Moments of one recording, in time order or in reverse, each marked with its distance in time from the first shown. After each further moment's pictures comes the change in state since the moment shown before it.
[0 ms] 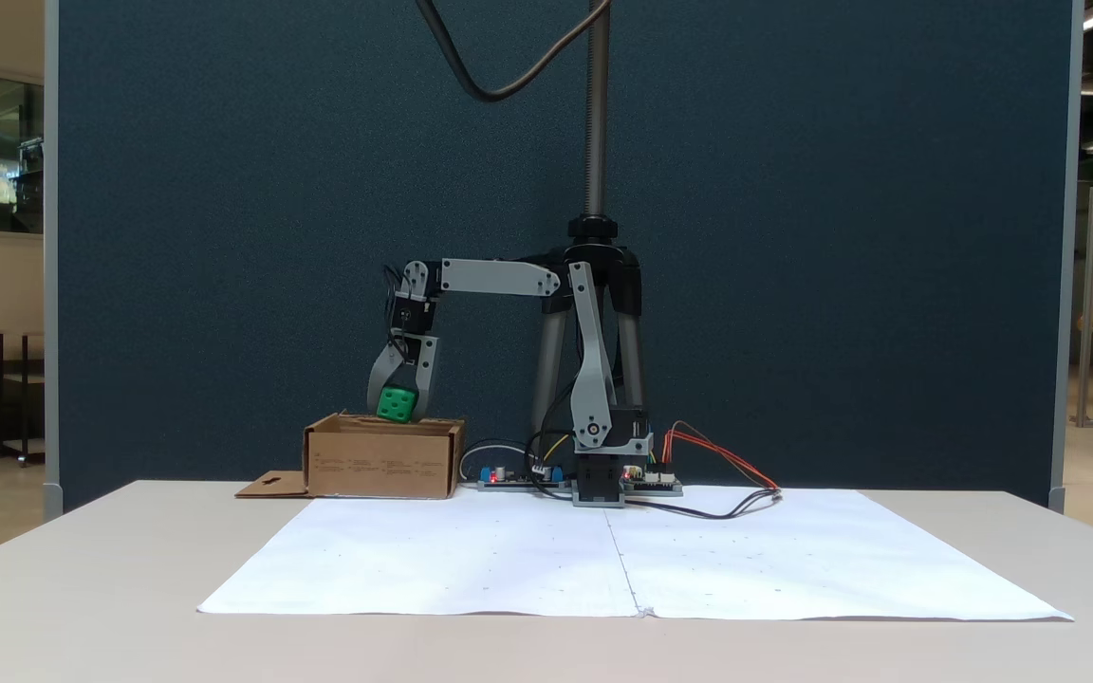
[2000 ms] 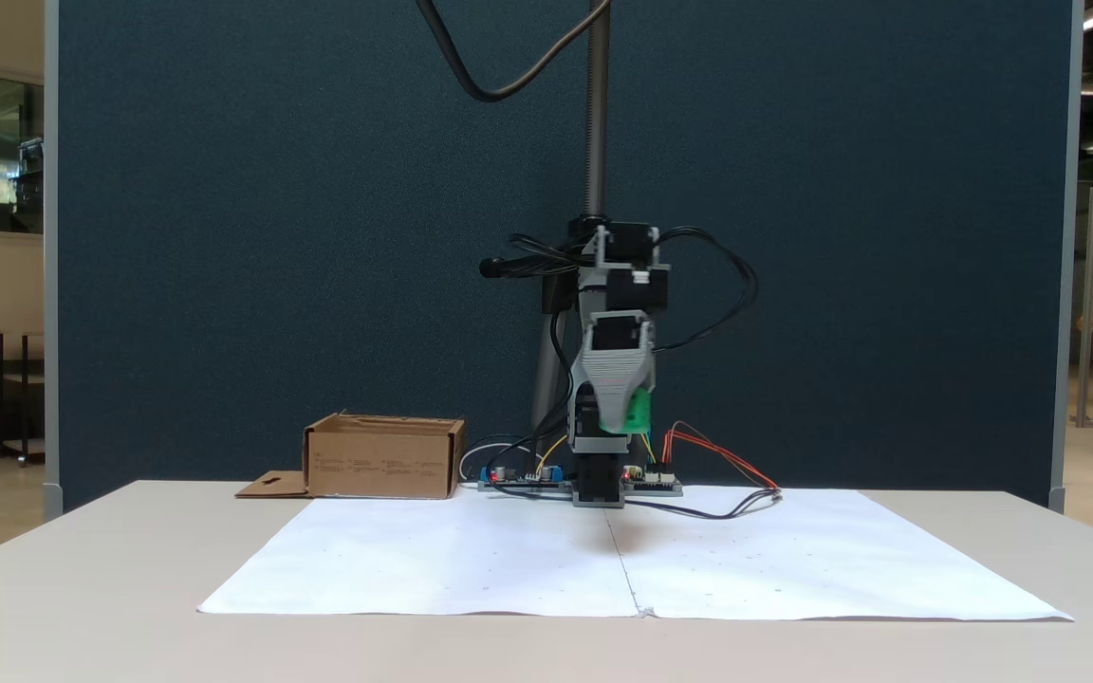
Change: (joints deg) arm -104.6 11.7 7.2 7.6 32.9
